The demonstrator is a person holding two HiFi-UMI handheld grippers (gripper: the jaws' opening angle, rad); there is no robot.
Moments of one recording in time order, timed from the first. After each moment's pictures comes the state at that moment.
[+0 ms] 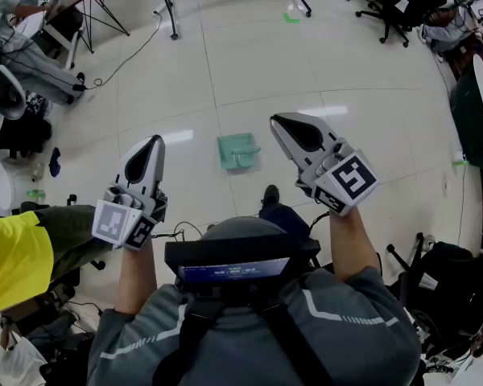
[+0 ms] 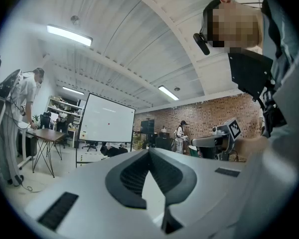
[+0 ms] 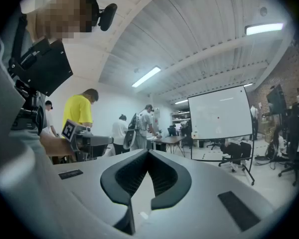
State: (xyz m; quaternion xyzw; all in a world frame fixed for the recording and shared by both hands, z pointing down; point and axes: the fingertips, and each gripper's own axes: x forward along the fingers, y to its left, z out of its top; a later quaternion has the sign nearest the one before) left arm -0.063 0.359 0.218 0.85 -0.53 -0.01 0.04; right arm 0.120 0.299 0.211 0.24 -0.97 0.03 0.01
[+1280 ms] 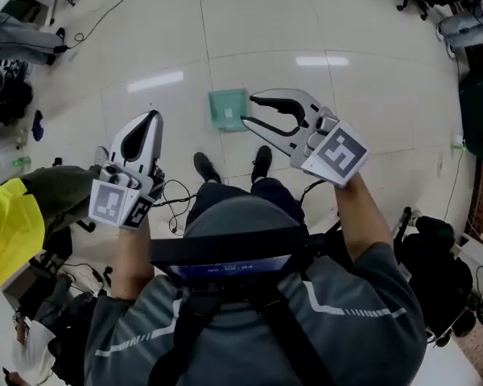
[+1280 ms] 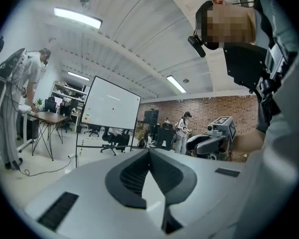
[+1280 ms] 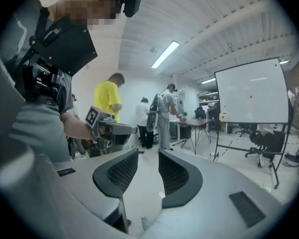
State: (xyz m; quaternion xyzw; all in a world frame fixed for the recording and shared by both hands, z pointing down) left arm -0.087 0.136 0.353 0.84 -0.52 0.02 0.12; right arm 0.049 0.114 0.357 0.07 -0.99 0.06 0.14
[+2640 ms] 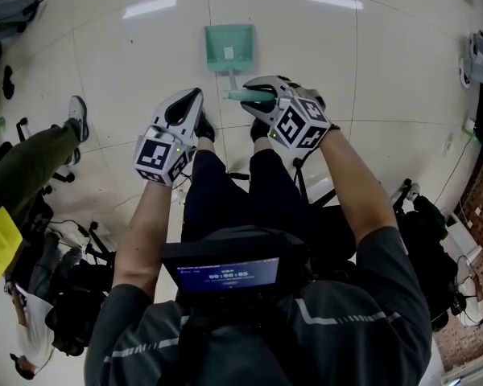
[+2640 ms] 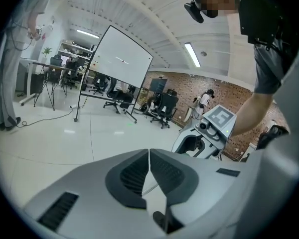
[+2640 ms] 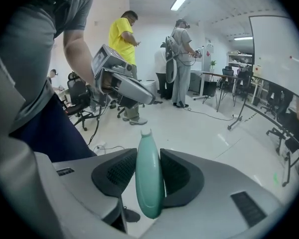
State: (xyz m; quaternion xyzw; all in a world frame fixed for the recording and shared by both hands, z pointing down) left arm -0.056 0.145 0.797 0.82 -0.49 0.11 0.28; right arm 0.023 0.152 0.841 -0.07 -0.93 0.01 0.37
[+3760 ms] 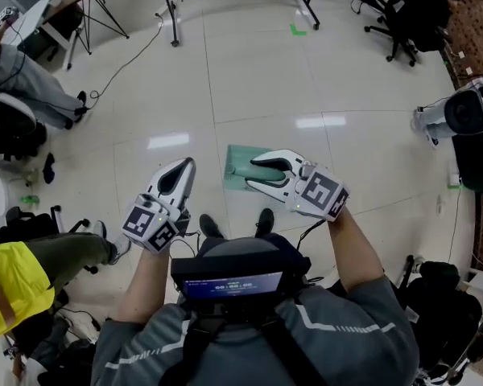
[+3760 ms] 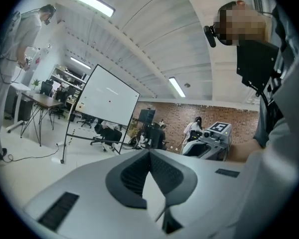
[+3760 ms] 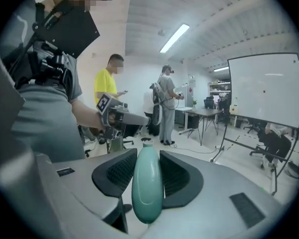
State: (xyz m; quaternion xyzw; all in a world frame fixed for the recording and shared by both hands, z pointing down) left arm -0.086 0.103 0.334 0.85 -0.49 -0.03 0.19; right arm 0.021 0.109 0.345 0.01 -0.98 0.04 0.20
